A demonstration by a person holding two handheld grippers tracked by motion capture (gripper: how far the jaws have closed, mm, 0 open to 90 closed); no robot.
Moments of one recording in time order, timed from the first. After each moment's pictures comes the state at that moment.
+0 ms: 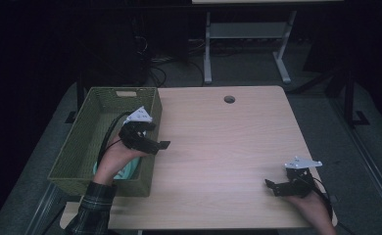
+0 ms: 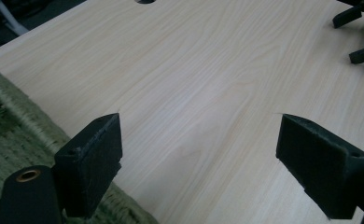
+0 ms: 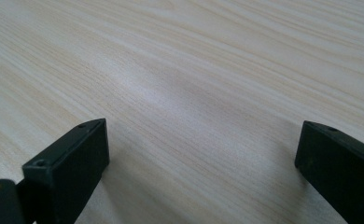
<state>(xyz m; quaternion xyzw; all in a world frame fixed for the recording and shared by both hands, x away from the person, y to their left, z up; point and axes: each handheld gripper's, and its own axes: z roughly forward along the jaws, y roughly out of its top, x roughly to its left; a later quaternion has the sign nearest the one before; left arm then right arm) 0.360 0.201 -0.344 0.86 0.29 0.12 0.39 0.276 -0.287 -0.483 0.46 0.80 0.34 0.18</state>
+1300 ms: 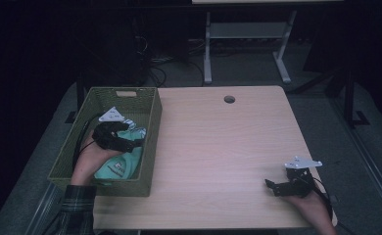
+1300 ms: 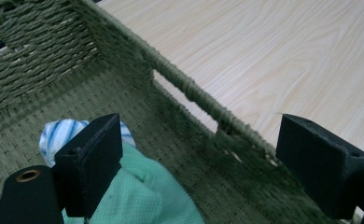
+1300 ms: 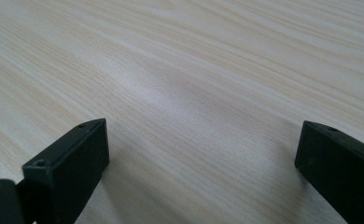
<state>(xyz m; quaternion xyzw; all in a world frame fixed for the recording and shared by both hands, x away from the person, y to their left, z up) 0.360 0.269 -0.348 0.85 0.35 0.16 0.37 0.276 -0.287 -0.483 0.46 0.80 0.34 0.18</state>
